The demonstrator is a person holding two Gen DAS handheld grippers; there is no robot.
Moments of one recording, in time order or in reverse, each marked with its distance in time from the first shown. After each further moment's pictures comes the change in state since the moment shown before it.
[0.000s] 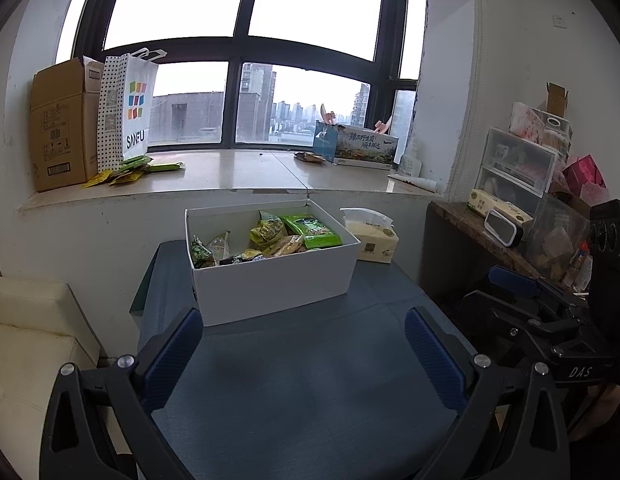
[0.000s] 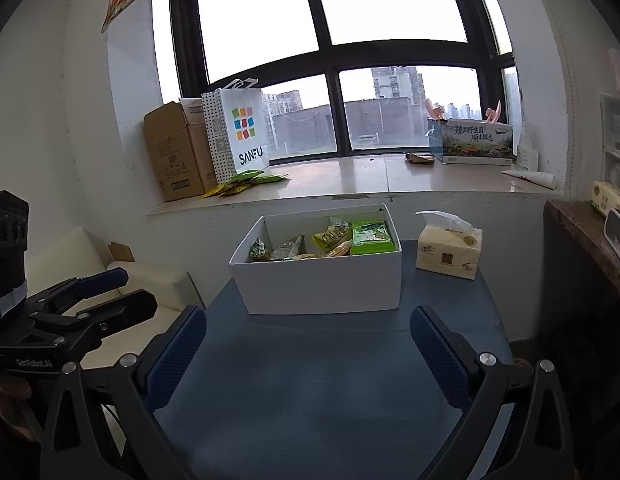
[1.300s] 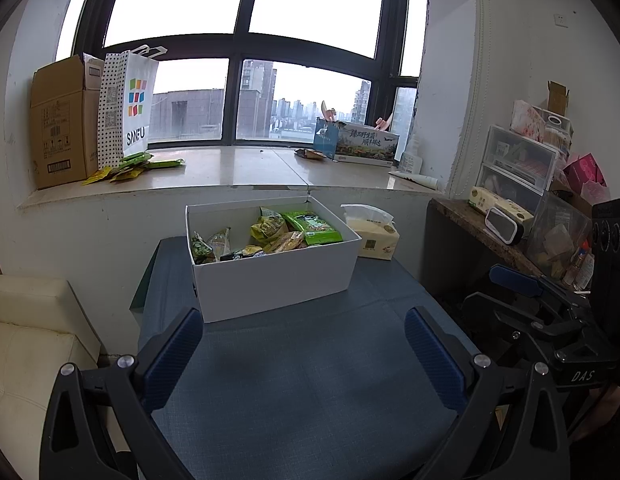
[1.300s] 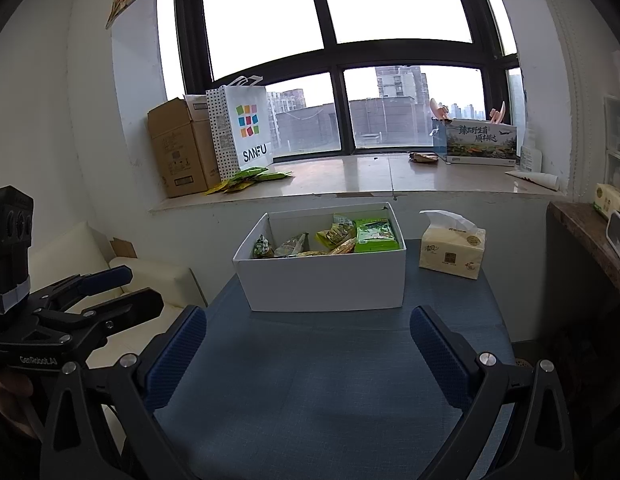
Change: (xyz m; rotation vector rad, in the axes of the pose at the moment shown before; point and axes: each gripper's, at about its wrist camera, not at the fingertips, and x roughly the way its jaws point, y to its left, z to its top) left arm 0.002 -0.001 -0.004 0.001 0.007 0.002; right arm -0.001 0.001 -0.001 -0.013 0.006 0.013
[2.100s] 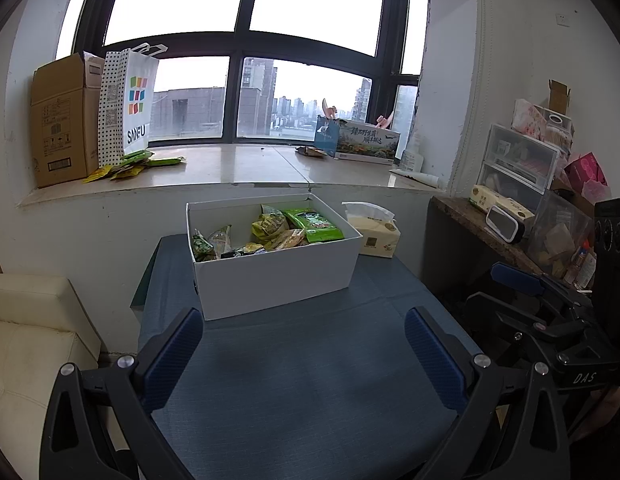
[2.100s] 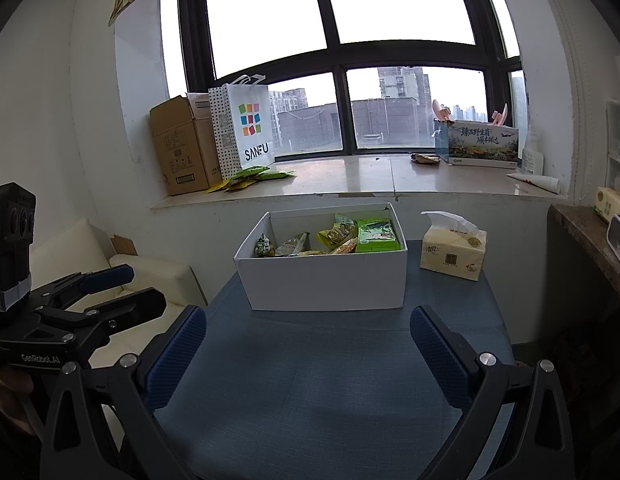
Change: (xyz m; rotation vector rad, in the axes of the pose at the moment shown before) left arm 0.000 0.002 -0.004 0.001 0.006 0.000; right arm 0.000 0.000 0.000 -0.012 0.002 0.003
